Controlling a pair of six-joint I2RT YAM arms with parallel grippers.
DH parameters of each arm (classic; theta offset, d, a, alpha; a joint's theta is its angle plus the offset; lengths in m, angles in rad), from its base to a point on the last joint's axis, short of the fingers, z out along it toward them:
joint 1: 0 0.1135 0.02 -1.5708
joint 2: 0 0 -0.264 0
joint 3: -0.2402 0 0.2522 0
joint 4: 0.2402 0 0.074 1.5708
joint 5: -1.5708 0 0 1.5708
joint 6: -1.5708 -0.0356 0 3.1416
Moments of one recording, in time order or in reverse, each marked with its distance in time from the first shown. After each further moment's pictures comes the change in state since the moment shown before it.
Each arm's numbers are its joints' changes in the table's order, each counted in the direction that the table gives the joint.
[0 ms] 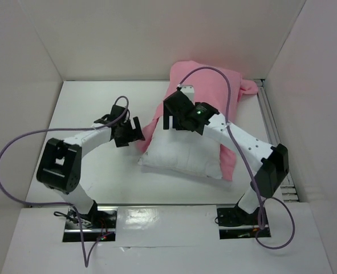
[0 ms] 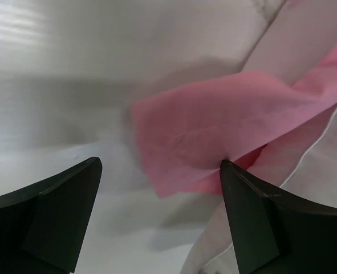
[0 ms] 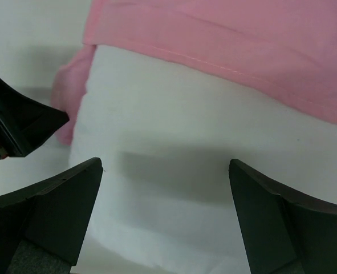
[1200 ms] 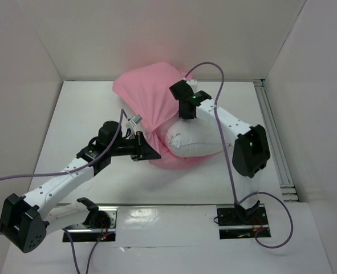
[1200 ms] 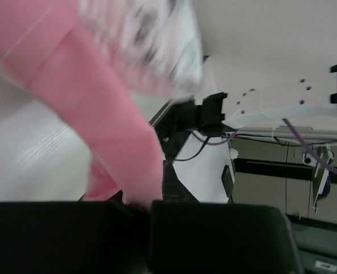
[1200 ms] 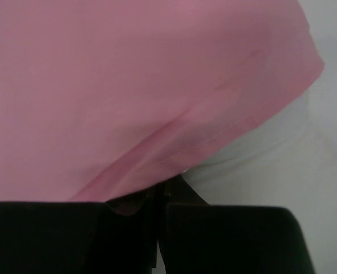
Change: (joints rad) left arm -0.242 -0.559 0.257 -0.303 -0.587 0.246; right arm -0.198 0.233 -0.109 -0.076 -0.008 0.112
